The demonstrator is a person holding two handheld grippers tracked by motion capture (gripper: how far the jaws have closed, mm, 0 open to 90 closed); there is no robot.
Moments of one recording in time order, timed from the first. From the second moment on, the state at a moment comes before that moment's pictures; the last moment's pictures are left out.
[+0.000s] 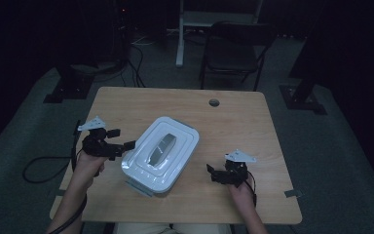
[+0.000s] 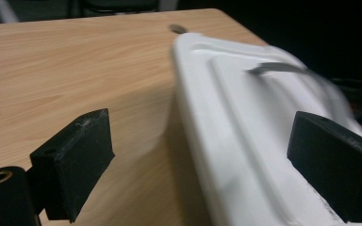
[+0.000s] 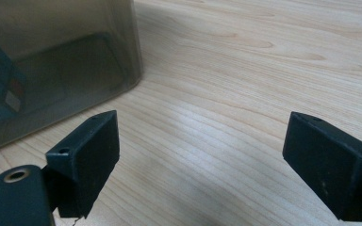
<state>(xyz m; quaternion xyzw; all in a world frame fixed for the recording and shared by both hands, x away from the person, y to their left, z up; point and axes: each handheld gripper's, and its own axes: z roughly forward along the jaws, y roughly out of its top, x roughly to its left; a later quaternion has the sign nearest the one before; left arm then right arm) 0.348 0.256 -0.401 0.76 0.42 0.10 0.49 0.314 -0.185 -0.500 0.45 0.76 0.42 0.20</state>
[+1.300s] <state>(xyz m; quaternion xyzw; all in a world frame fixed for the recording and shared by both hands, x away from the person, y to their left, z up) 0.382 0.244 -0.506 0.77 0.46 0.16 0.42 0.340 -0.156 -0.506 0.48 0.75 0.41 0.20</state>
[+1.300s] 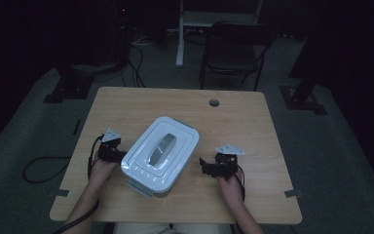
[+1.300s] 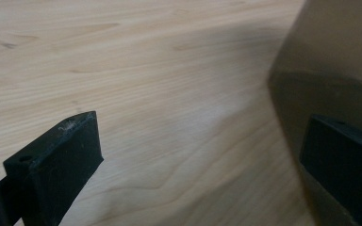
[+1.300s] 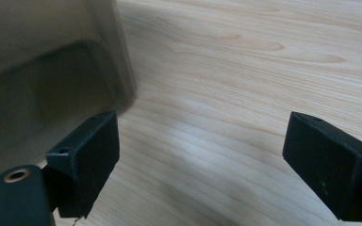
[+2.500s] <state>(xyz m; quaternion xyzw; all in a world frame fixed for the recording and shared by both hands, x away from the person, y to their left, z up) 0.356 0.170 -0.501 0.81 0.41 0.13 0.41 0.345 -0.176 -0.501 0.49 0.74 0.41 0.21</state>
